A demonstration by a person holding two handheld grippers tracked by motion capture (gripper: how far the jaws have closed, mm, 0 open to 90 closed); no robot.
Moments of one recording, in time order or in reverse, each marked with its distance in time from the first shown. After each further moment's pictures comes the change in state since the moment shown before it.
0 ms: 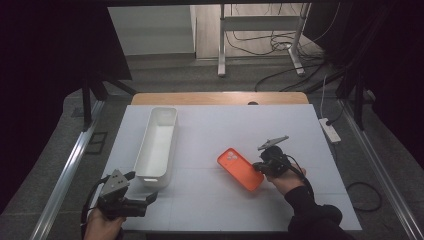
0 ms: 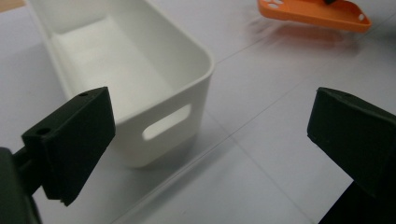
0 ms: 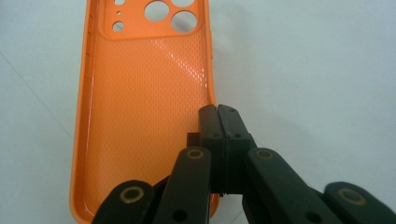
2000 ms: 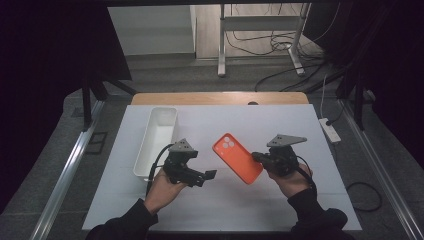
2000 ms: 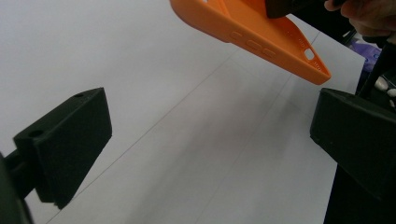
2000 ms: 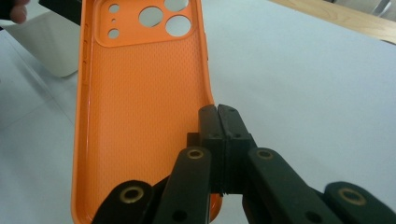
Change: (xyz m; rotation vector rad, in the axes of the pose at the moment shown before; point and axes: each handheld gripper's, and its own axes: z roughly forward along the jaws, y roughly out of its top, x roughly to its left) left arm -0.039 0.099 0.123 0.069 -0.351 -0.023; right arm 0.022 0.008 -0.052 -0.304 0.003 -0.035
